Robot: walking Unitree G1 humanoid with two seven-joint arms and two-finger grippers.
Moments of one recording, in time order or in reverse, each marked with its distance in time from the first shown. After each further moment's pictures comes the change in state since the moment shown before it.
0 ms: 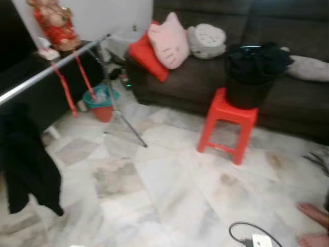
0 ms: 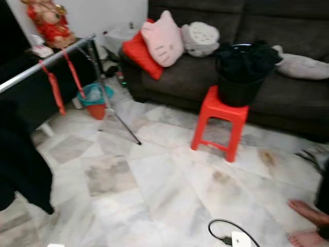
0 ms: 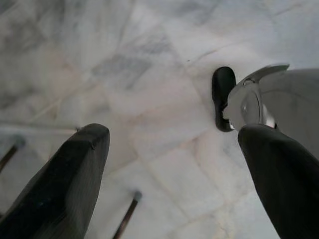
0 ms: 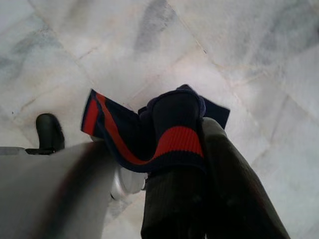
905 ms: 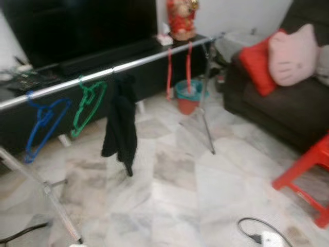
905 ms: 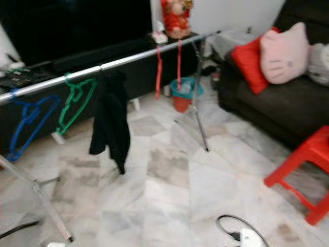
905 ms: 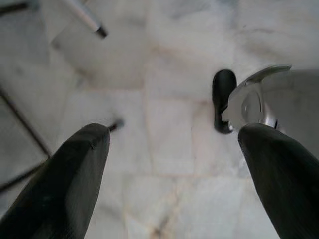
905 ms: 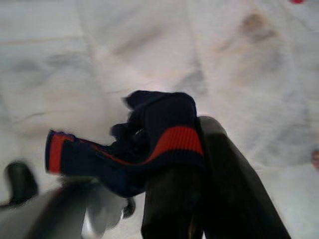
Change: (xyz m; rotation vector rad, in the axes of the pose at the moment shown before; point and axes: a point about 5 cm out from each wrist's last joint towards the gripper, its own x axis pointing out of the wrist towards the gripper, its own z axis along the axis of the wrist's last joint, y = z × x) left arm -0.001 -0.002 -0.005 -0.006 0.015 -0.004; right arm -0.003 -0.028 0.014 0.131 -0.092 -0.215
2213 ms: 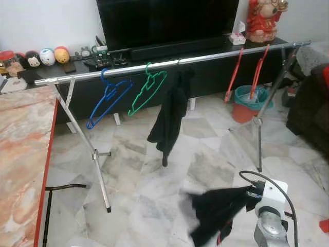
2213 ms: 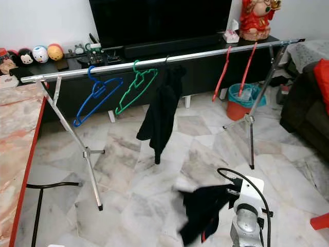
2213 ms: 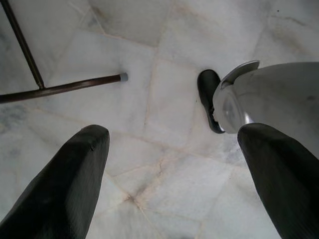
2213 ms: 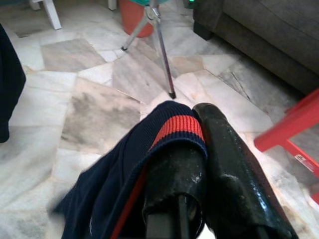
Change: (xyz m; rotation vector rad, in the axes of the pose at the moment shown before) left arm 0.000 0.005 0.002 0.014 -0.007 0.021; right arm -0.017 0.048 0.121 0.040 -0.581 -0.036
